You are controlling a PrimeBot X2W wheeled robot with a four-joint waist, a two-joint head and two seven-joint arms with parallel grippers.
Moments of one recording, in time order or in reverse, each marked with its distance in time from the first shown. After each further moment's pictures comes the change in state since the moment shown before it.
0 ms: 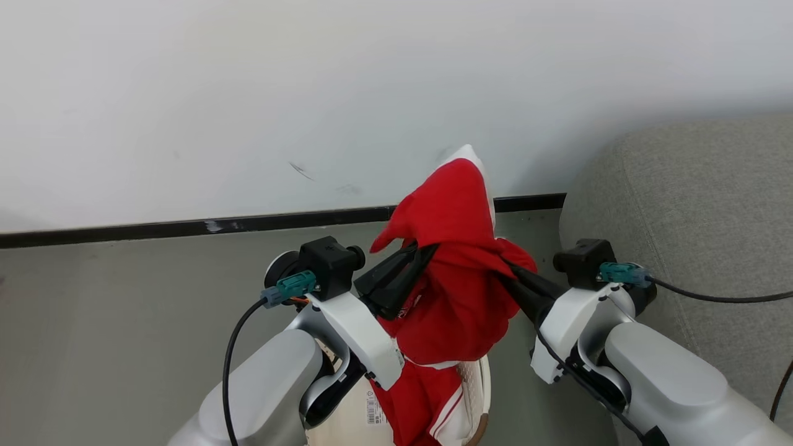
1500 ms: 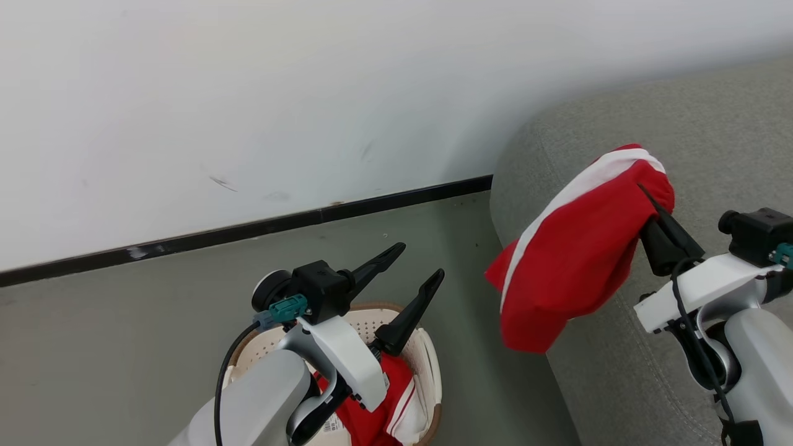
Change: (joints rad) left arm 0.039 0.055 -0.032 -0.008 0.021 0.000 -0.027; right arm 0.194 -0.064 -0.572 -0.234 -0.107 0.000 -0.003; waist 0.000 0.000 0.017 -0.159
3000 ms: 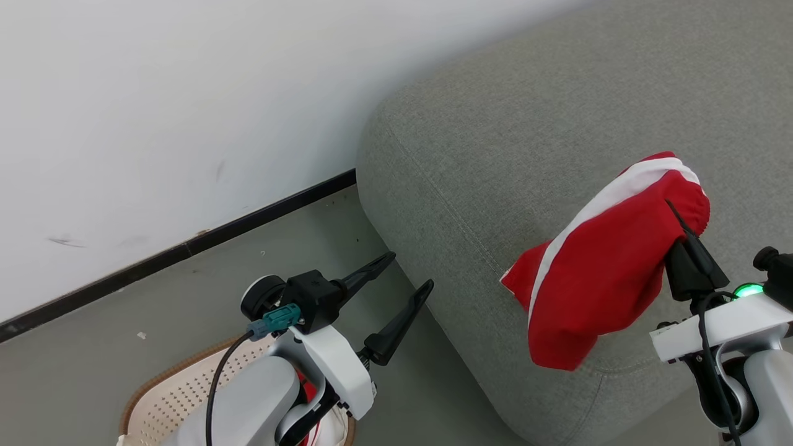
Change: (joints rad) left arm 0.000 0.040 -0.039 0.004 0.016 -0.001 -0.017; right arm 0.202 0.061 -0.193 -0.232 -0.071 0.000 0.000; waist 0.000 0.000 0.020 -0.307
